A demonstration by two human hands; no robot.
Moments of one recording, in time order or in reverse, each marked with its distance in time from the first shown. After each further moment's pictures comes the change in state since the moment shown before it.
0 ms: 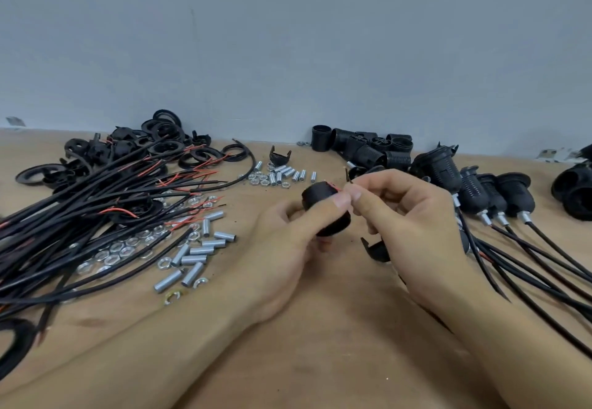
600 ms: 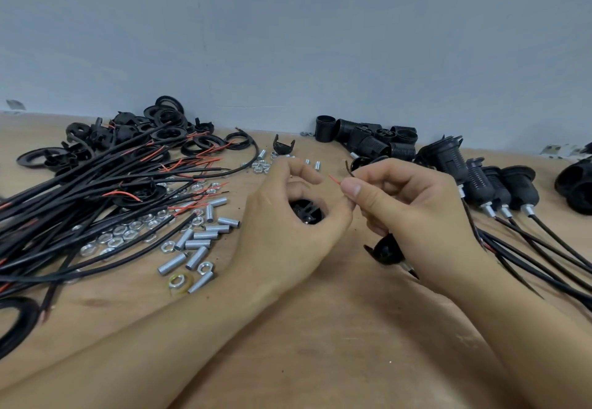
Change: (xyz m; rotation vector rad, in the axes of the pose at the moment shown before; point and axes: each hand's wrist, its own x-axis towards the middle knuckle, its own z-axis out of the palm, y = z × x) left_hand -0.006 -0.003 -0.001 0.592 0.251 0.572; right_hand -0.001 -0.001 -0.006 0.022 -0.191 -0.006
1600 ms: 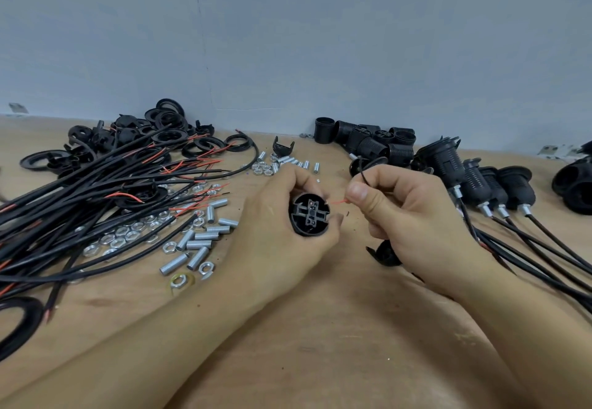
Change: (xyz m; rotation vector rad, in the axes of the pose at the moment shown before) left_hand -0.001 -0.006 -0.010 0.069 -0.077 0.069; right_hand -0.001 -0.007 -0.001 -0.142 -0.056 0.034
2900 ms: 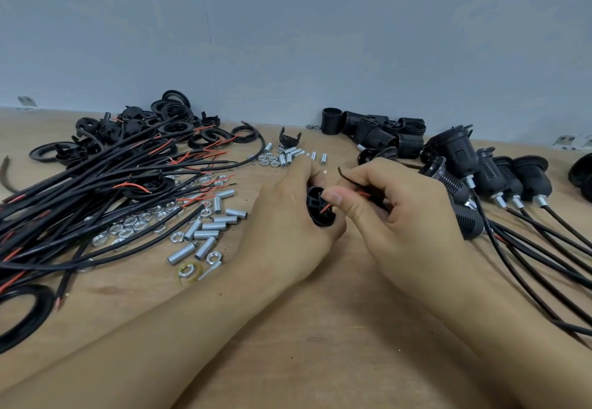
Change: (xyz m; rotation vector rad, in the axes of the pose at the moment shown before) left_hand 0.001 -0.003 0.004 0.180 -0.043 -0.084; right_hand -0.008 0.002 0.022 -0.428 0.116 -0.478
